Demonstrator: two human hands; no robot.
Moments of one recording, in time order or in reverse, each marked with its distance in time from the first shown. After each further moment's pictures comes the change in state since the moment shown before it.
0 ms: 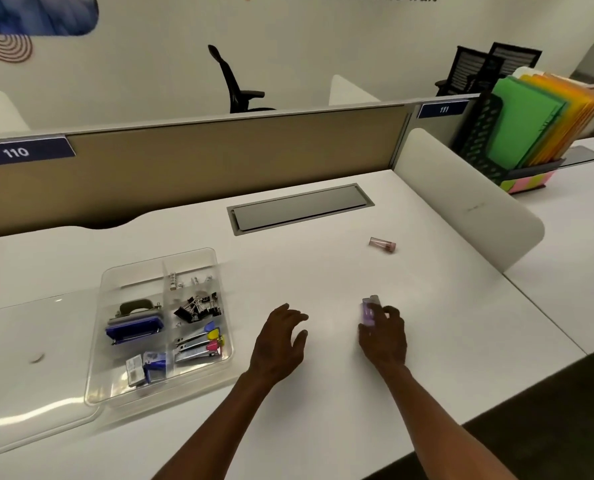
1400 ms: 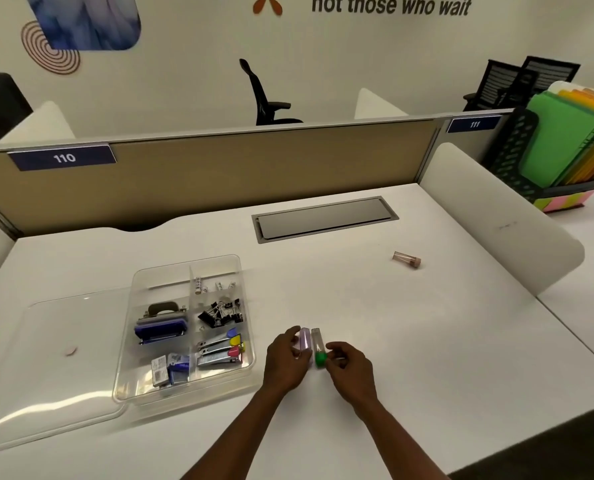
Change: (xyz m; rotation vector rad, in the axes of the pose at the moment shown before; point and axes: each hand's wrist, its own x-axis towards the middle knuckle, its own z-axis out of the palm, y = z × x) left_hand -0.004 -0.015 -0.003 -0.243 -0.086 -0.526; right_hand -0.061 -0.060 0.052 0.461 -0.285 -0.005
